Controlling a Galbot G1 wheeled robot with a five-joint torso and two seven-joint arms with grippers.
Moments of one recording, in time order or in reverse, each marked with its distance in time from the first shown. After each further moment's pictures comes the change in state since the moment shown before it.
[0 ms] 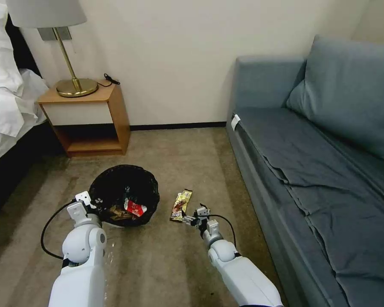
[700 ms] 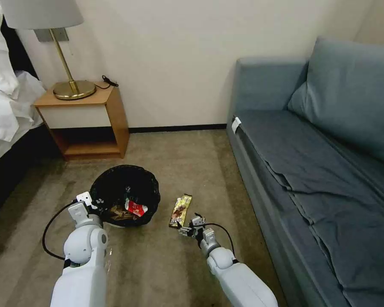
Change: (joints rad) left arm 0.003 -0.006 0.000 -0.003 0.002 -0.006 -0.001; right arm -0.008 0.022 -0.002 -0.067 -0.059 0.033 -0.048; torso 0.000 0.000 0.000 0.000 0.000
